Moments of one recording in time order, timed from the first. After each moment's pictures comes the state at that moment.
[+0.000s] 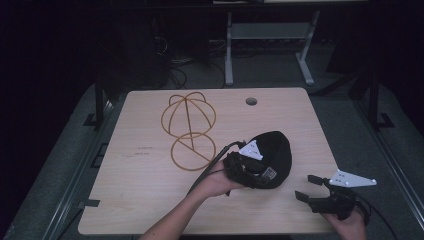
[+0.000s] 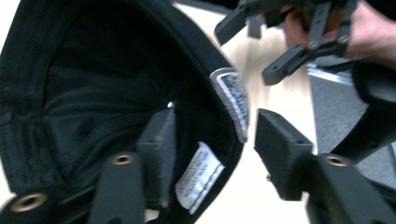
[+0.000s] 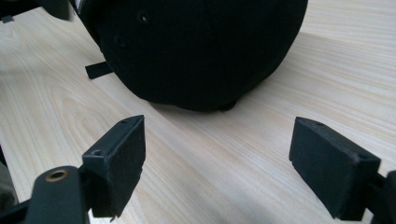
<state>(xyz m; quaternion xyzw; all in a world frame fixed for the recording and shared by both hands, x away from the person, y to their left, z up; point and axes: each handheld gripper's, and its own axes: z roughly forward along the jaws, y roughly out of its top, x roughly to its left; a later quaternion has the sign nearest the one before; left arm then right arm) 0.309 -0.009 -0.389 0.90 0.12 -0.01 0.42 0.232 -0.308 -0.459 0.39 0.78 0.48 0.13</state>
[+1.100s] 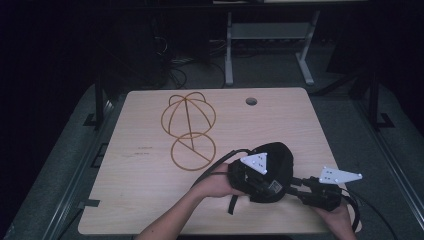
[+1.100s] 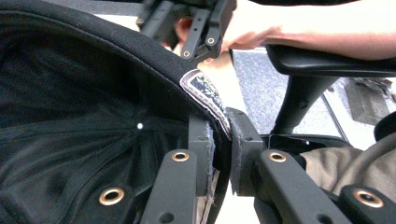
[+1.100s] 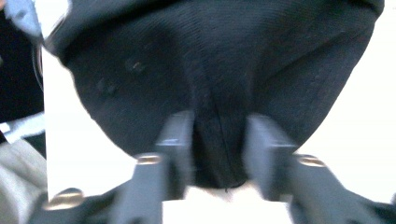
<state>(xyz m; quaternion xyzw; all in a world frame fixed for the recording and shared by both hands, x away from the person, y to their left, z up) 0.295 -0.012 -0.383 0.90 -0.02 -0.09 0.42 0.249 -0.286 -0.466 0.30 0.78 0.54 0.08</state>
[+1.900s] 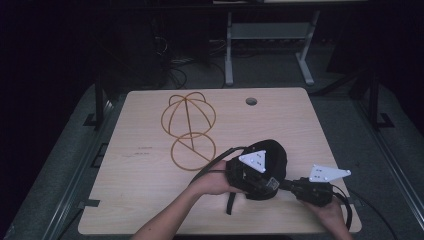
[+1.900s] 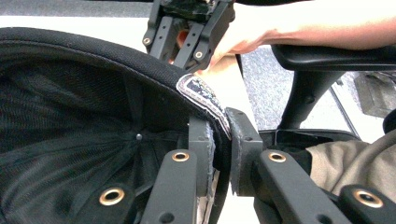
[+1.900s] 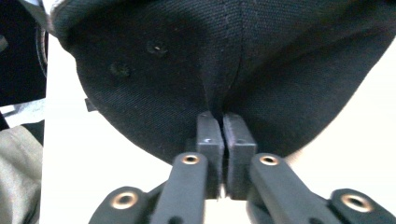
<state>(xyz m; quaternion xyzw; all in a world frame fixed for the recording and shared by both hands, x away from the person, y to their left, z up) 0.297 -0.007 -0.373 0.90 -0.03 -0.07 0.42 0.259 -0.269 -0.465 0.27 0.80 0.53 0.08</state>
